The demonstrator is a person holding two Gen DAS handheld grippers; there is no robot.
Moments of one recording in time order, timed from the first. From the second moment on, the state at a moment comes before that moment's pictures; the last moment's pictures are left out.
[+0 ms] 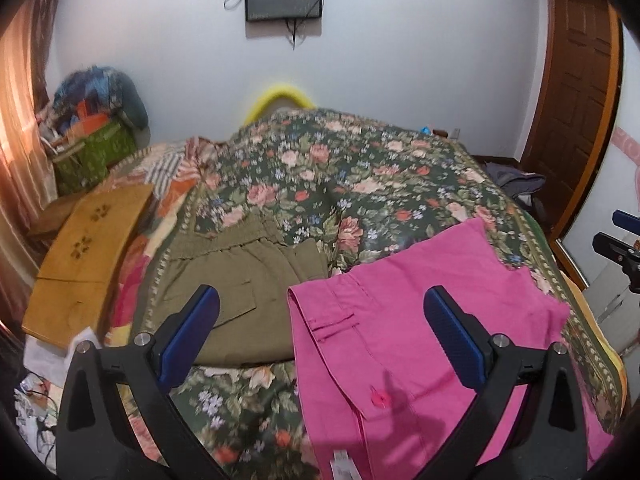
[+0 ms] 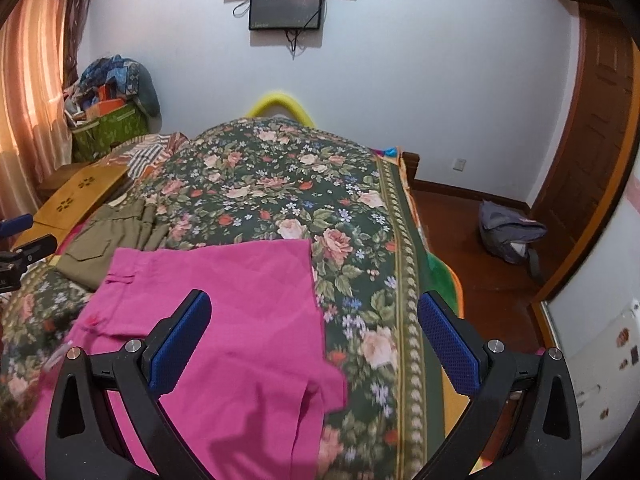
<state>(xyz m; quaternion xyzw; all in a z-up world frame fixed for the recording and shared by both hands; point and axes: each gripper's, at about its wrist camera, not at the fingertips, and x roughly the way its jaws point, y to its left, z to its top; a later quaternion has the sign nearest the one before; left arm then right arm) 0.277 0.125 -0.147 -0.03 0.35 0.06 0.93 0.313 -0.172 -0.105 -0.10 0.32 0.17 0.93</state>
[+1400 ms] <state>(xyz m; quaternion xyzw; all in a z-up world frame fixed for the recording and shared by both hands) 0.376 0.170 -0.252 -0.07 0.47 0.02 0.88 0.487 -0.123 -0.213 -0.07 0.45 0.29 0.84</state>
